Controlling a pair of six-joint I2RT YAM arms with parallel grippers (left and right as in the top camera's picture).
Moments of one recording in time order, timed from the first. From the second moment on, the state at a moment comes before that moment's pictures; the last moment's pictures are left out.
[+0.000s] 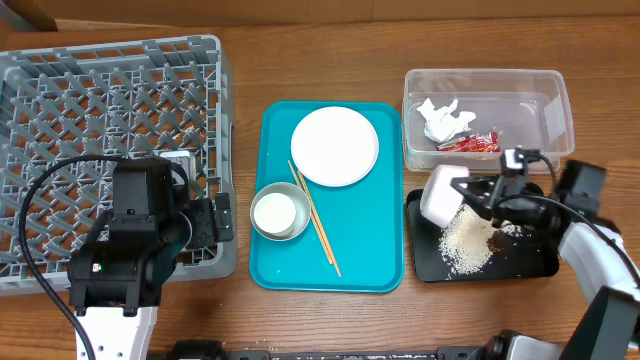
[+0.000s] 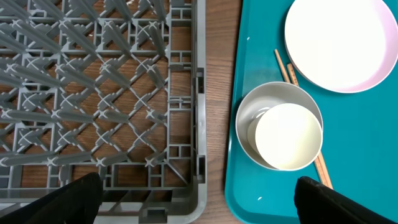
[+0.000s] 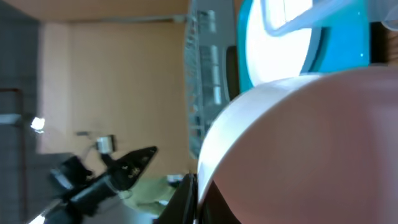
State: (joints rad) left arm -0.03 0.98 1.11 -1.13 -0.02 -0.13; right arm -0.33 1.44 0.65 -0.26 -1.40 0.48
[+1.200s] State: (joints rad) left arm -0.03 0.98 1.11 -1.12 -0.02 -0.13; right arm 0.60 1.71 1.00 -0.07 -0.12 0.15
